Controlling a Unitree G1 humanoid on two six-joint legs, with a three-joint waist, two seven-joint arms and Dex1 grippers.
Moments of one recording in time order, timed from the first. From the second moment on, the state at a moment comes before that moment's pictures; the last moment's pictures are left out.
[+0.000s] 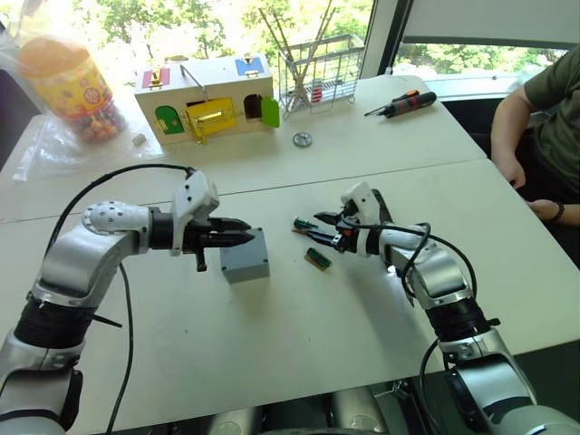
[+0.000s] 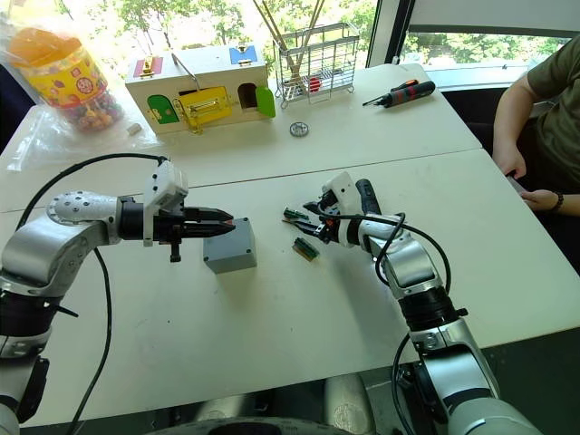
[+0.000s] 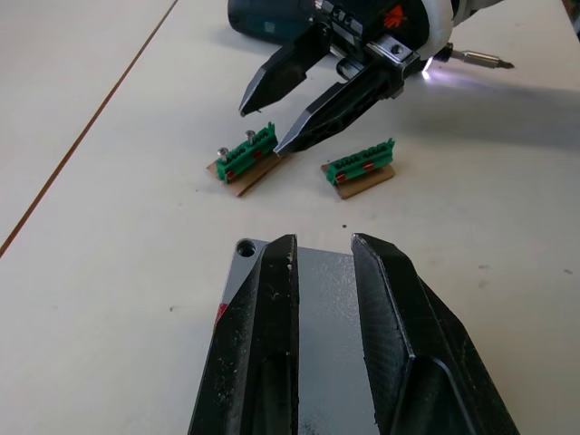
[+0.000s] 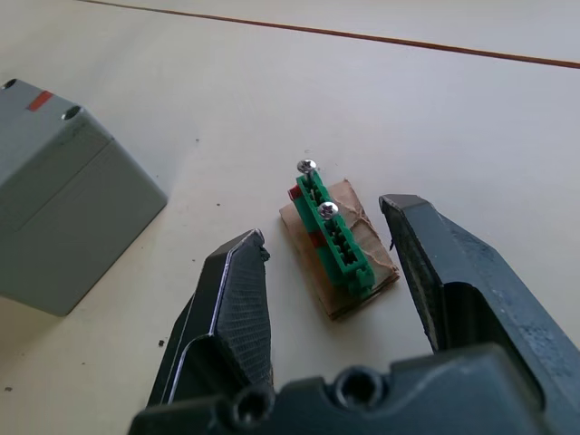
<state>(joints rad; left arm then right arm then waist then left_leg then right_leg) -0.48 0.80 -0.07 -0.22 -0.47 0.66 -1.09 -0.52 -0.39 0.19 0.09 0.16 0.49 0.74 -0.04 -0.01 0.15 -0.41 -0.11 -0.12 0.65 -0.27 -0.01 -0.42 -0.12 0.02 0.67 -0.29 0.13</state>
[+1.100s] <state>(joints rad) -0.45 0.80 -0.09 -0.18 -0.42 0.61 -1.10 -0.56 -0.35 0.14 0.07 0.20 0.52 0.72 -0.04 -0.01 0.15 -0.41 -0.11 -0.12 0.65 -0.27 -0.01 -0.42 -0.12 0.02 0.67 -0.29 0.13</state>
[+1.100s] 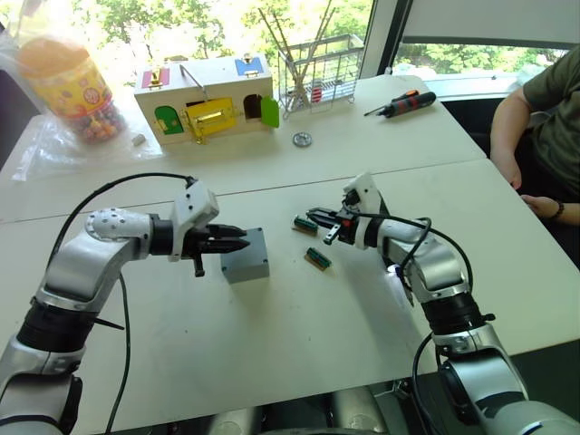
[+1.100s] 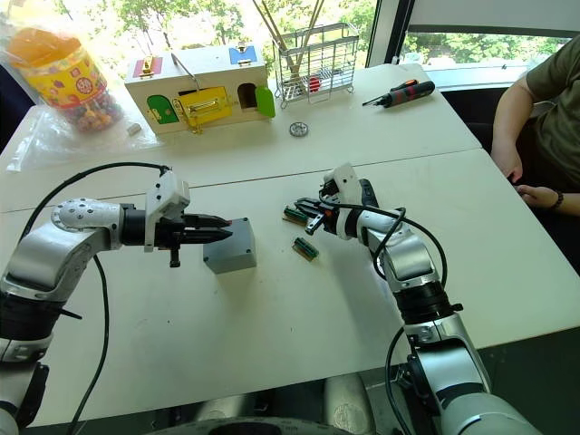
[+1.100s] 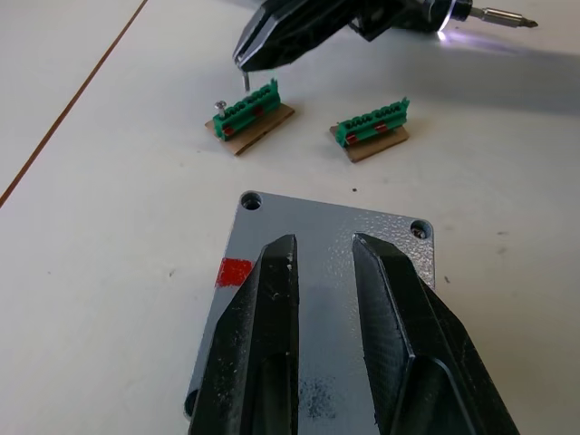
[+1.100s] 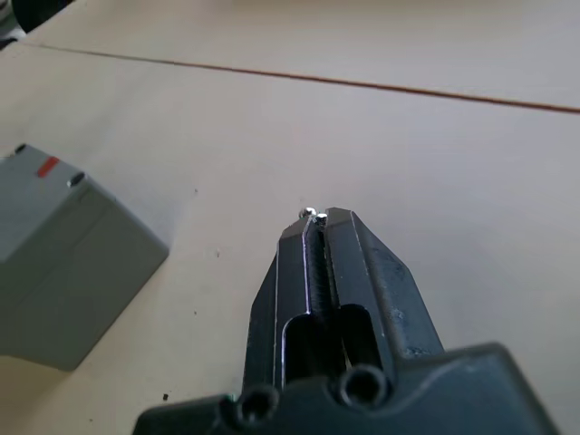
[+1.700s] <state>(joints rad) -0.36 0.86 -0.01 -0.18 -0.43 0.62 -1.08 -0.57 -0.23 0.28 -0.11 0.26 0.59 0.73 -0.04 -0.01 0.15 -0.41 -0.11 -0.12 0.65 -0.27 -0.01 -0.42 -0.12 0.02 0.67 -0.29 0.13</state>
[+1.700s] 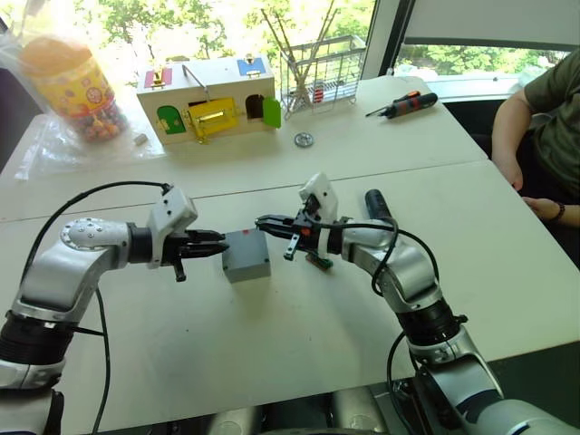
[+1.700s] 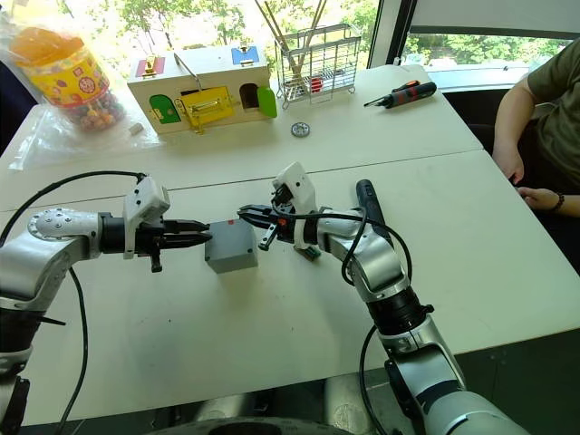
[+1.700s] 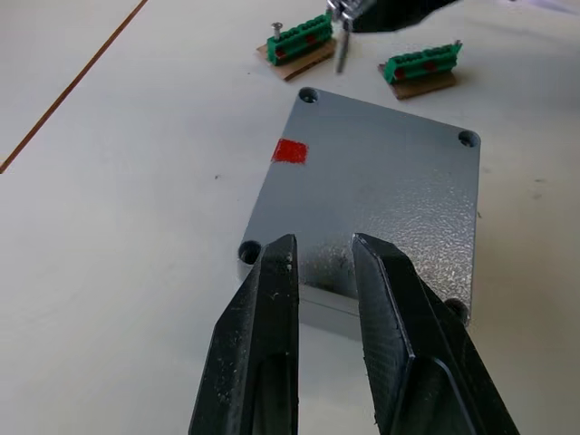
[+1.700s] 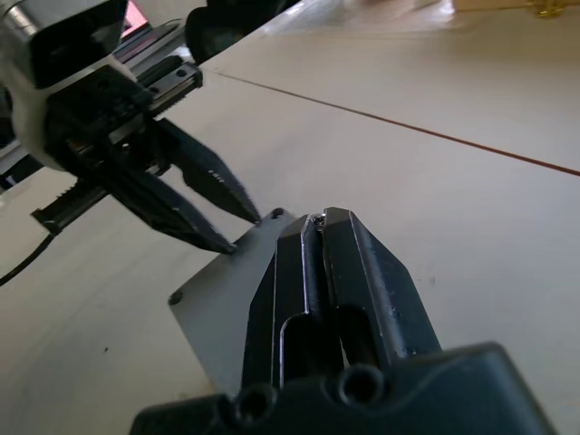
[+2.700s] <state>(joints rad) -0.35 0.84 -0.01 -0.21 -0.43 0.64 -1.04 -0.59 -0.22 0.29 0.01 0.21 0.52 0.73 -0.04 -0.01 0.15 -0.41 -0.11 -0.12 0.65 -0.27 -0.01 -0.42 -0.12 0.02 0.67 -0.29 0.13</state>
